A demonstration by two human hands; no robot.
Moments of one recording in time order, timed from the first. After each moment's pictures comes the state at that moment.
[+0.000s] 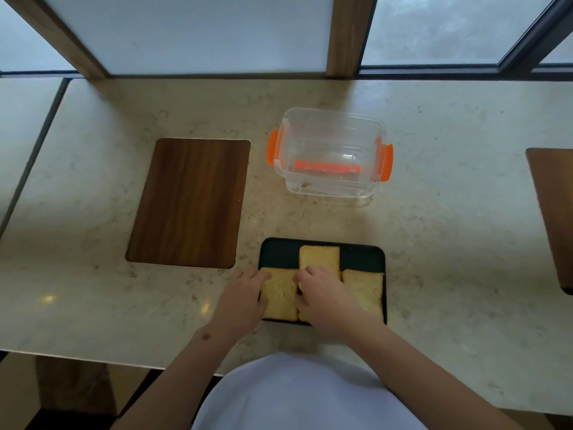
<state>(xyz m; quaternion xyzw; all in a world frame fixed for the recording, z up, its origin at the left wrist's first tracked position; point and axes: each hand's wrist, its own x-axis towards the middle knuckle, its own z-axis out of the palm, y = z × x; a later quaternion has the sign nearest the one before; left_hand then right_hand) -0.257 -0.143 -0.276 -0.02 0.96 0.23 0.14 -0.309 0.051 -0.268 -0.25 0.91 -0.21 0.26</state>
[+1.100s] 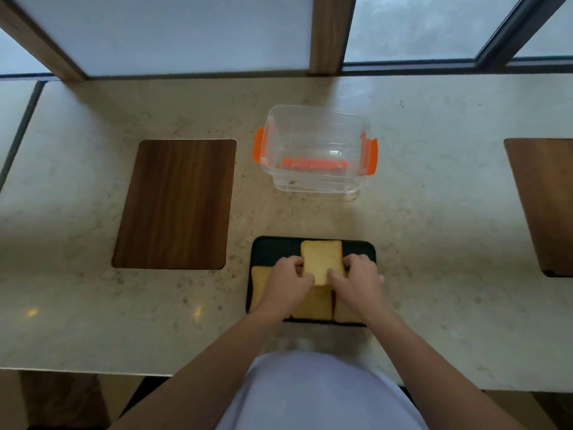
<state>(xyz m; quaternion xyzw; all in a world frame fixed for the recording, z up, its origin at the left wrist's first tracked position) -0.303 -0.054 -0.274 -0.19 0.85 0.43 0.22 -0.323 0.107 -0.298 0.09 0.94 -0.23 0.23</state>
